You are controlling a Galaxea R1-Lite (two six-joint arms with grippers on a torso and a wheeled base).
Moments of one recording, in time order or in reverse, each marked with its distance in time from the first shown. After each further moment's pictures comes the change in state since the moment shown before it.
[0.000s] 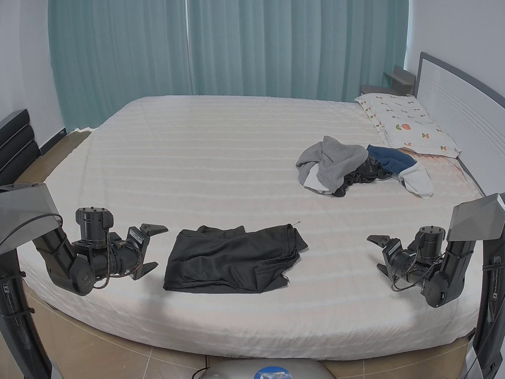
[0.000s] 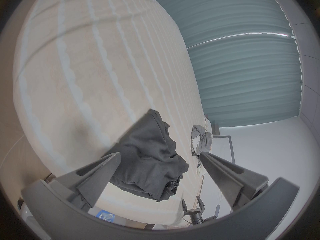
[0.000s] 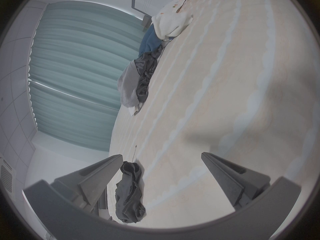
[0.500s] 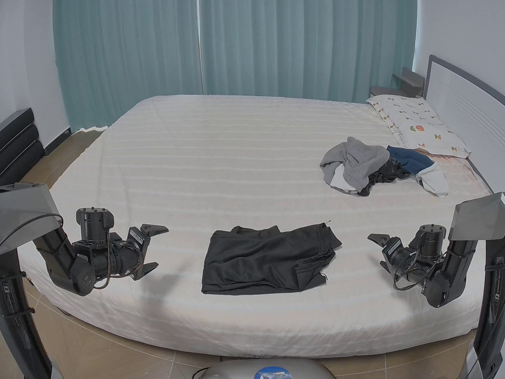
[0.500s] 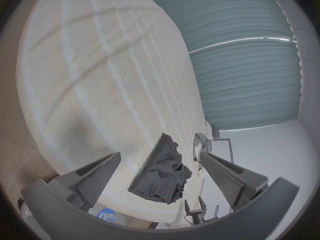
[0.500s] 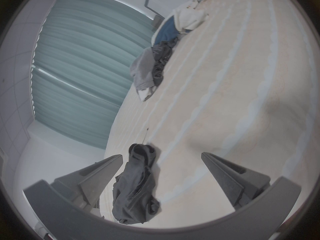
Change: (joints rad) left arm -0.001 0.002 0.000 0.000 -0.001 0.000; right arm 0.016 -0.029 0.013 0.009 -0.051 -0.065
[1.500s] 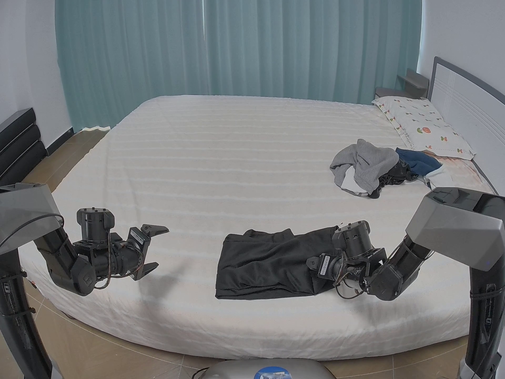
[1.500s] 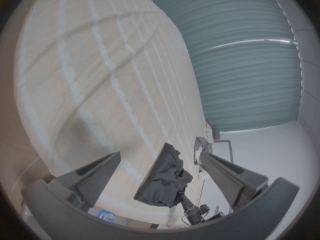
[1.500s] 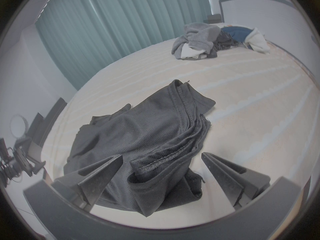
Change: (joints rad) left arm -0.003 0.005 -0.003 0.000 0.003 0.002; right arm 0.413 -0.035 -0.389 0.721 -0.393 -0.391
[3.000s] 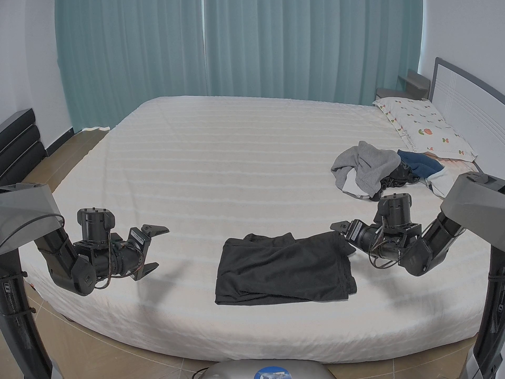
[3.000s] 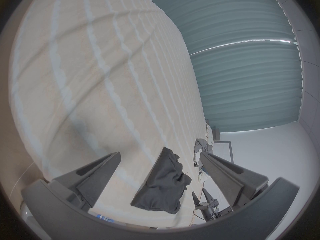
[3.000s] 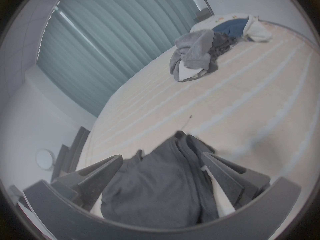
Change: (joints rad) left arm 0.003 0.004 -0.002 0.000 0.002 0.000; right arm -0.214 -0.085 0.020 -0.130 0.269 0.059
